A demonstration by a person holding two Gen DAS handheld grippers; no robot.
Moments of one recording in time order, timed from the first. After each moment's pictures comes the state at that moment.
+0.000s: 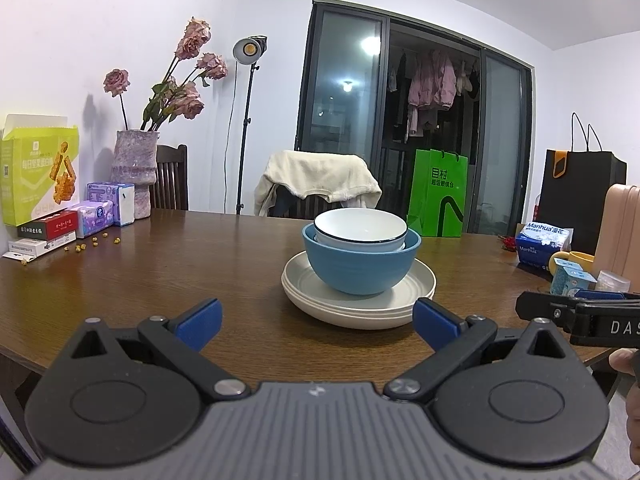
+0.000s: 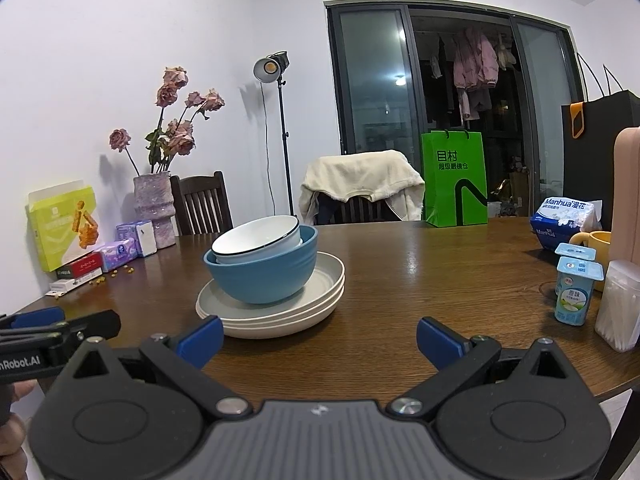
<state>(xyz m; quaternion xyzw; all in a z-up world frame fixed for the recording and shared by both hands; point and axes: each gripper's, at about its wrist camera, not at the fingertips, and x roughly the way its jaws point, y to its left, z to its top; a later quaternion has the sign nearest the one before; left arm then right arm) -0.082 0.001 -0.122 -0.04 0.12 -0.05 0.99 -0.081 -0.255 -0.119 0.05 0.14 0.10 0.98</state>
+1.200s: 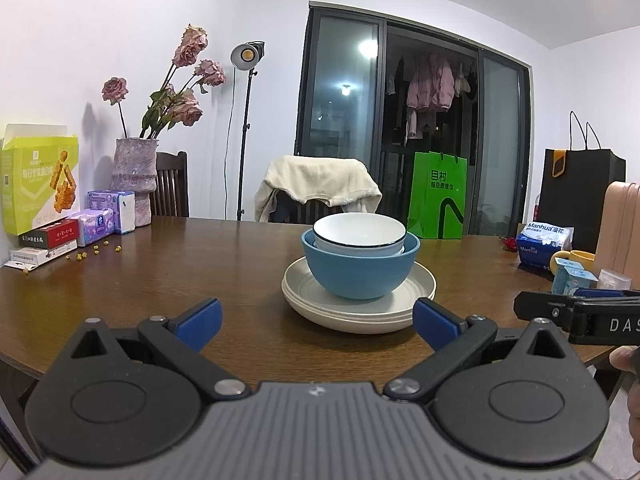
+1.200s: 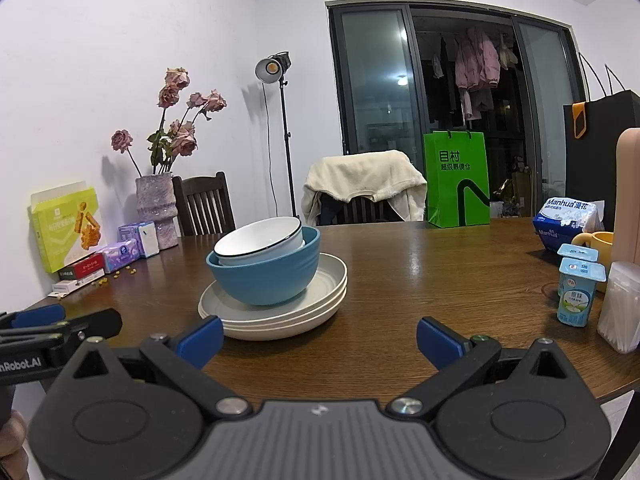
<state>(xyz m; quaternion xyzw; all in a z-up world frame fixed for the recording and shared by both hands) -0.085 0.001 -0.120 -0.03 0.11 -0.05 0.99 -0.082 -0.253 -0.115 0.05 0.14 0.10 0.98</state>
